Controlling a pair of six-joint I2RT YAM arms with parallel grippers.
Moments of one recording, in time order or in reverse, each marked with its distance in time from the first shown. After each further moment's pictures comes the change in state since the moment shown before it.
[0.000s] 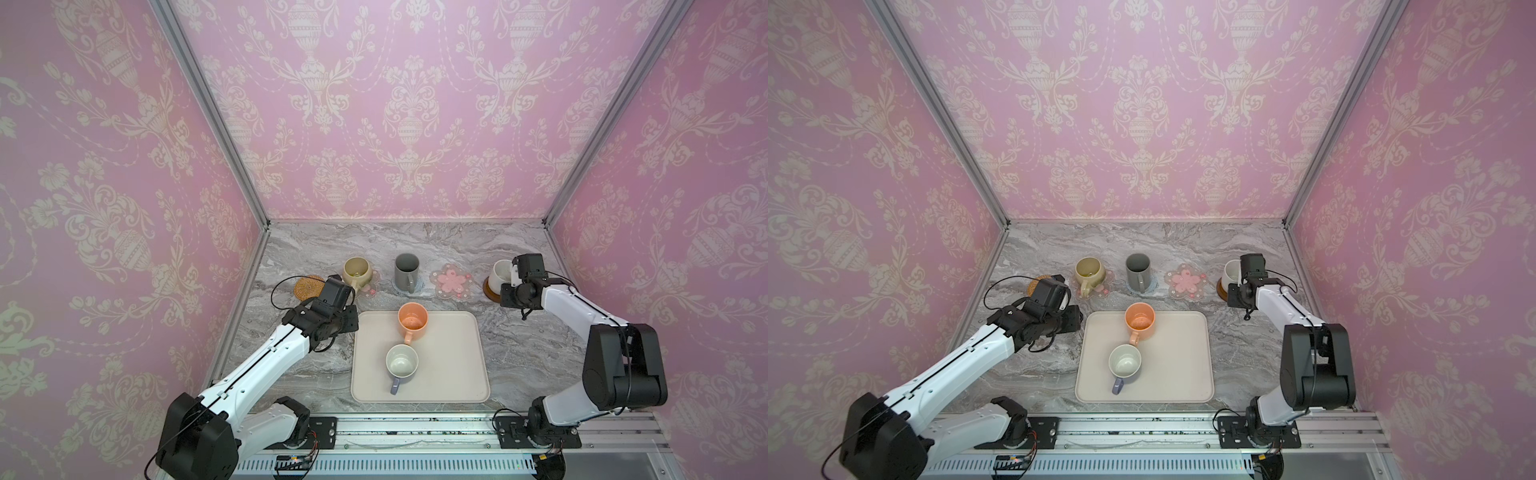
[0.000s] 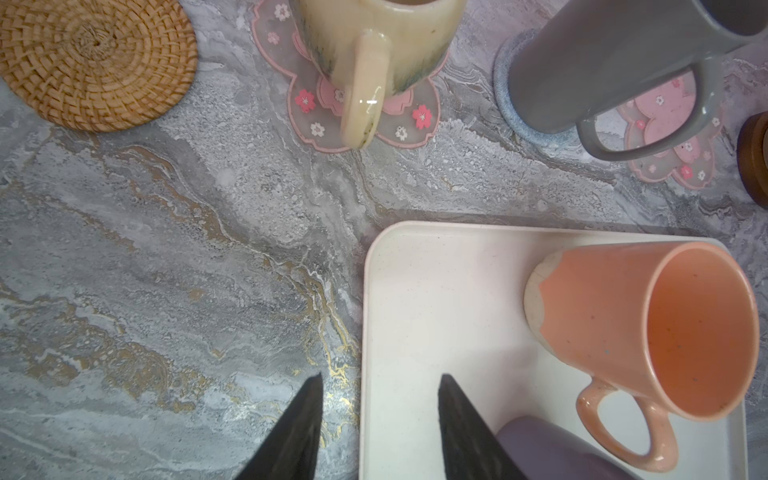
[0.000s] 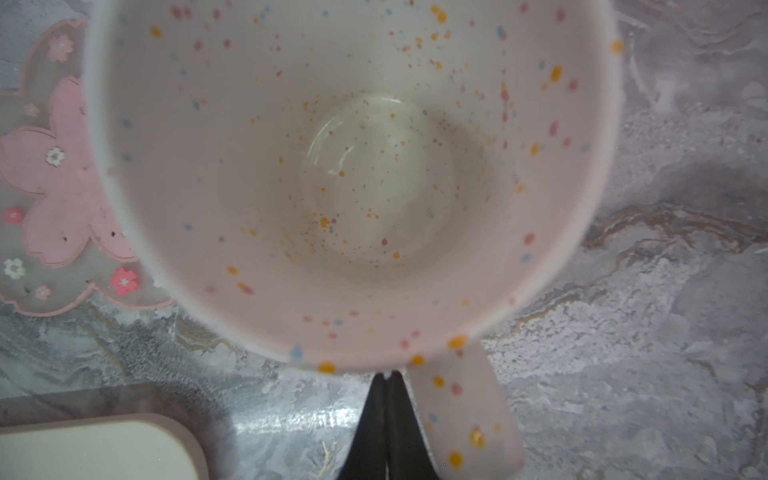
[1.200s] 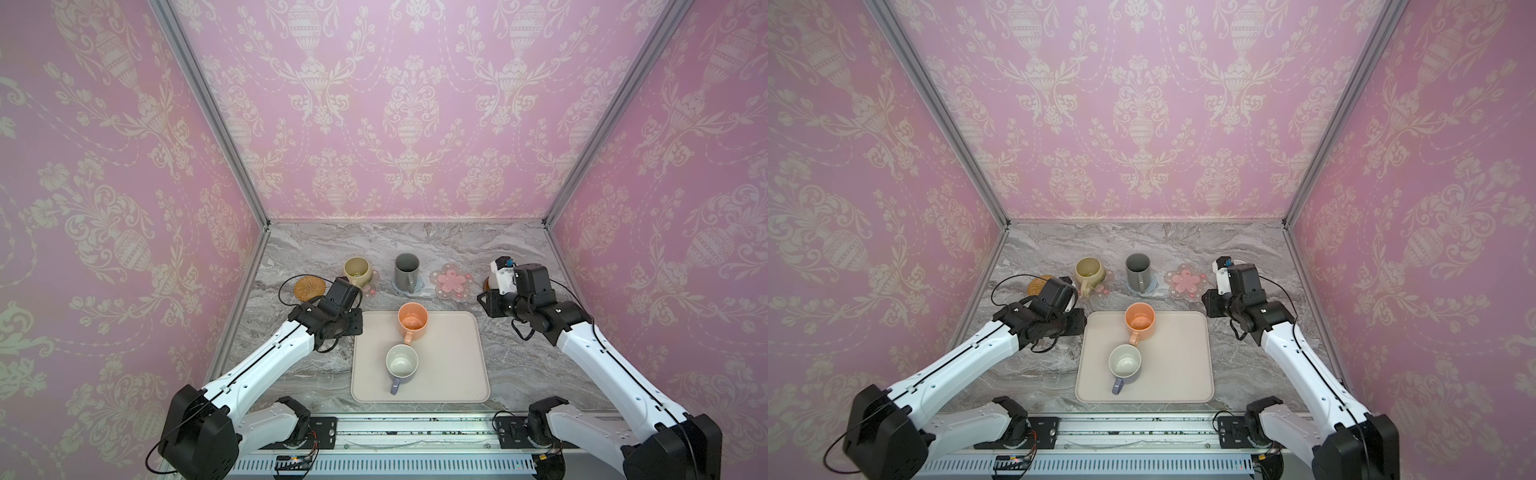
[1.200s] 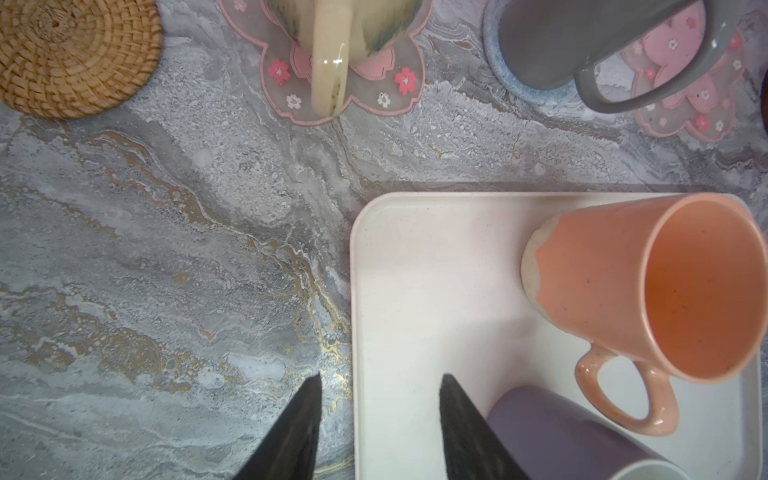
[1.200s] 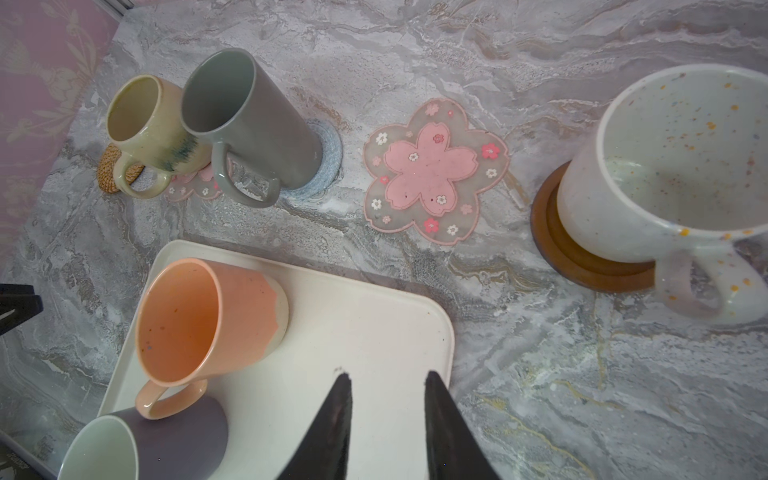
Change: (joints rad) left arm -0.066 0.033 0.043 -0.083 -0.009 0.011; right arm 0.272 -0.462 -0.085 -0.078 -0.215 0.102
